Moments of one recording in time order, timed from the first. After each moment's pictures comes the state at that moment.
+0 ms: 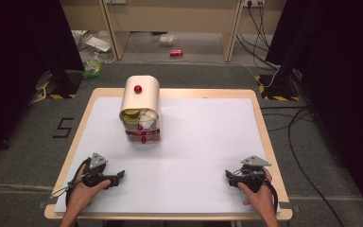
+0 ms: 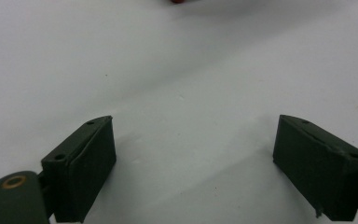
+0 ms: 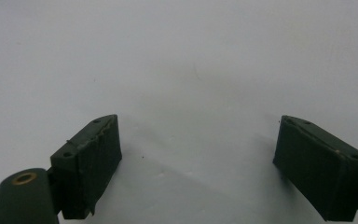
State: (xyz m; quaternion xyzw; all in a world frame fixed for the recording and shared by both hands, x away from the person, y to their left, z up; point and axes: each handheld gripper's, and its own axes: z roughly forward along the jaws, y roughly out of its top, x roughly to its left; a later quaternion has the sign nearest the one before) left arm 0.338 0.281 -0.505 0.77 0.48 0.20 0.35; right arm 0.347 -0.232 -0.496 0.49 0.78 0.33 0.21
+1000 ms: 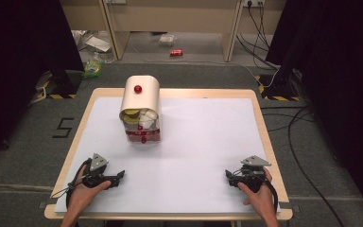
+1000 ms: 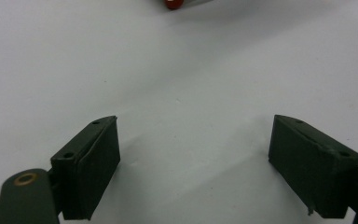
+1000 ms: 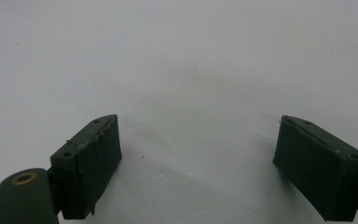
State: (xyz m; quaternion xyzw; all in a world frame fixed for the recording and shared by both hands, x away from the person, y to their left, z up) left arm 0.334 0.279 -0.503 0.78 0.47 0.22 0.36; right arm 0.347 -0.233 -0.496 0.49 0.78 0.33 0.21
